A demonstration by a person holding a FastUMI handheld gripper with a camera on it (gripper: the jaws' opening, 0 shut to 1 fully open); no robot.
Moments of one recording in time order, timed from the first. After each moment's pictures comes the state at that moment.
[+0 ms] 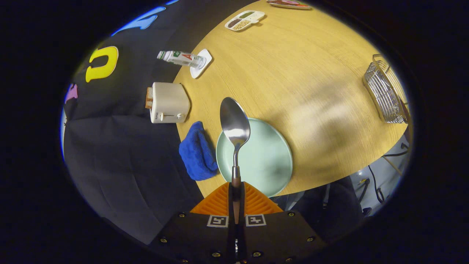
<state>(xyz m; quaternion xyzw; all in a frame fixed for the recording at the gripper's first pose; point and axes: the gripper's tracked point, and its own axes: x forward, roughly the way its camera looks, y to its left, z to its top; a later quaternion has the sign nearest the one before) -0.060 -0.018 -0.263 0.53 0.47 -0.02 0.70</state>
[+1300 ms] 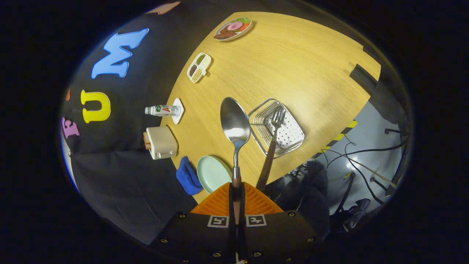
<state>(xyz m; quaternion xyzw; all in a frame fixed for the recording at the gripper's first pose) -0.173 -0.177 -0.234 0.56 0.47 -0.11 0.68</state>
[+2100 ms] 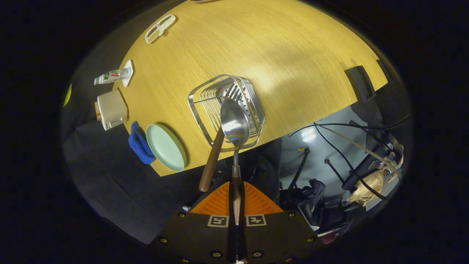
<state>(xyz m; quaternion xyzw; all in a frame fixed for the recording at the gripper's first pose) -0.212 -0.200 -0.284 0.46 0.69 -0.10 0.55</state>
